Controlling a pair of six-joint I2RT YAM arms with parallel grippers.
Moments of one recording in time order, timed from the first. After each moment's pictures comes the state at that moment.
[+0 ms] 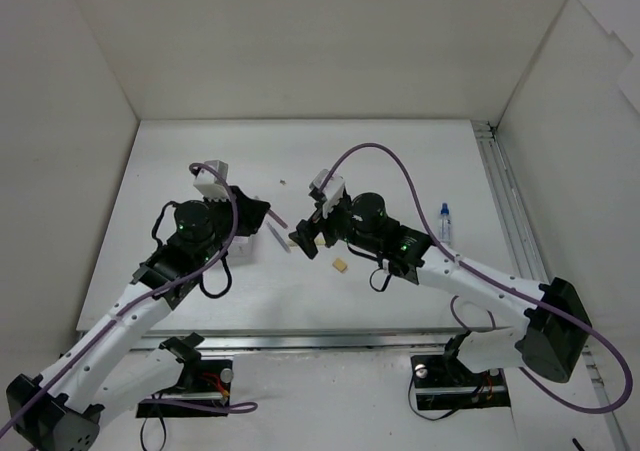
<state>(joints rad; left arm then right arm) -0.54 0.90 0.80 -0.09 0.04 -0.53 0.86 1.30 0.91 0.13 -0.12 -0.03</state>
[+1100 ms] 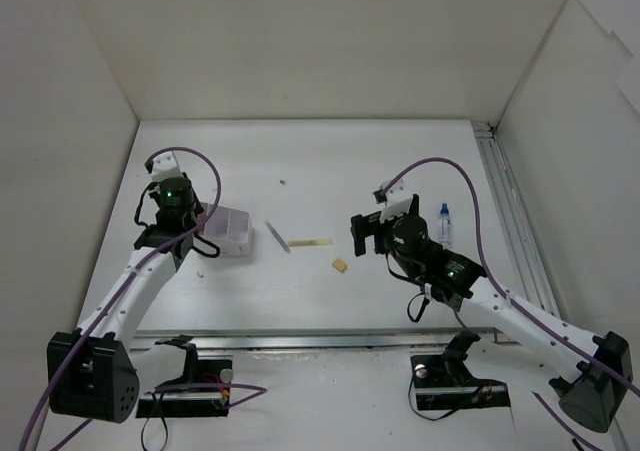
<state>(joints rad) -0.14 1.14 0.81 -0.12 -0.48 -0.30 0.79 0.95 0.71 -0.13 0.39 0.15</state>
